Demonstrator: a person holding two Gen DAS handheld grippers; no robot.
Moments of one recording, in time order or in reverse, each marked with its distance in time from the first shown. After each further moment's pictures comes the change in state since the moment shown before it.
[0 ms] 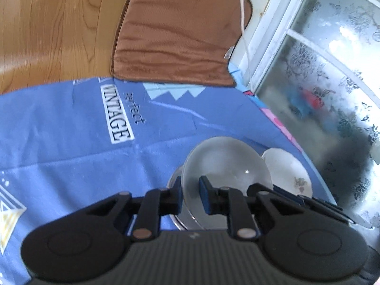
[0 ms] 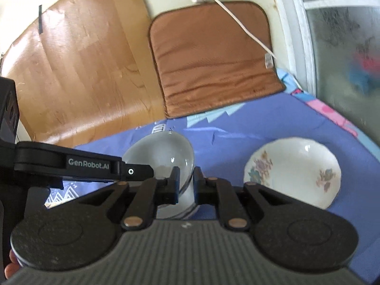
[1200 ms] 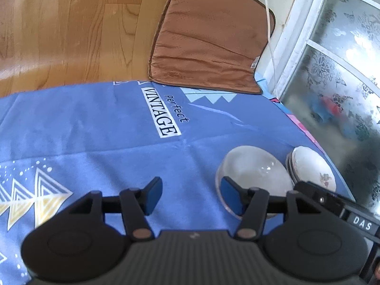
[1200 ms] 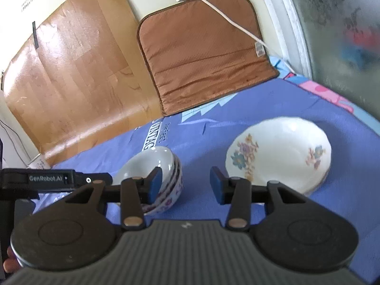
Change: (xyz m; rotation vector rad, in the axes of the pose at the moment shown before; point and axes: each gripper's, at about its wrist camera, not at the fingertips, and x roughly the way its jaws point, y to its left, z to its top) left arm -0.034 0.035 -0.021 -0.024 -0.072 0.096; right arm -0.008 -0.032 -0.012 0.097 0.004 0.057
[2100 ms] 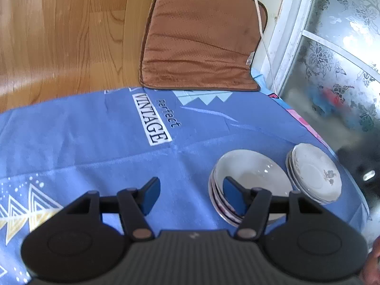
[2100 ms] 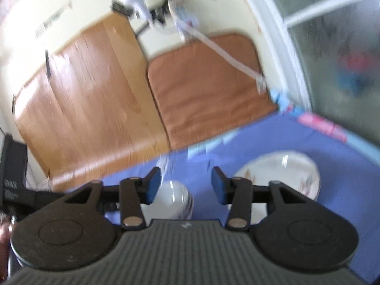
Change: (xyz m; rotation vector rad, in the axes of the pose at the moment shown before) left arm 0.012 -0.022 0.003 0.083 -0.014 0.040; right arm -0.035 0.002 0.003 -0.018 -0.246 0.032
